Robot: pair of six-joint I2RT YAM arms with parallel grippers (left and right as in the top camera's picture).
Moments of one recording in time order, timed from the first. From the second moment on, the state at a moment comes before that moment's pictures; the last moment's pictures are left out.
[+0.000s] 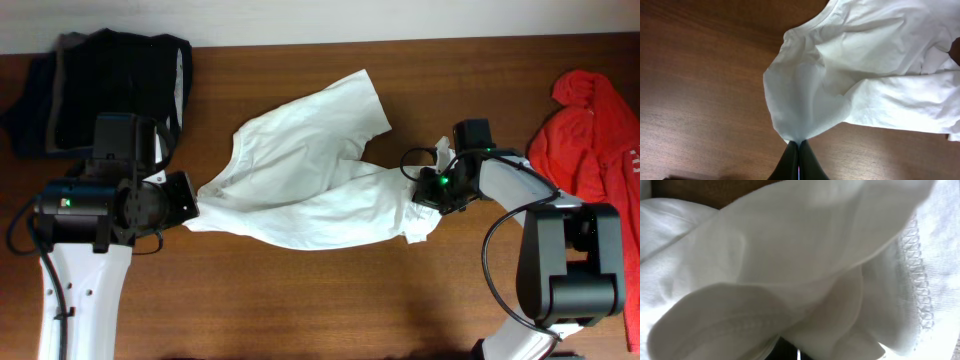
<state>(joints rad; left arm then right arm) -0.06 1.29 1.50 -1.40 -0.03 -0.34 -0.01 1.86 1.08 -0.61 -0.41 0.21</state>
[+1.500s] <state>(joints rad) -0.06 1.28 1.68 -1.55 -0.08 -0.34 0.06 1.65 1.01 -0.95 -0.29 0.22</state>
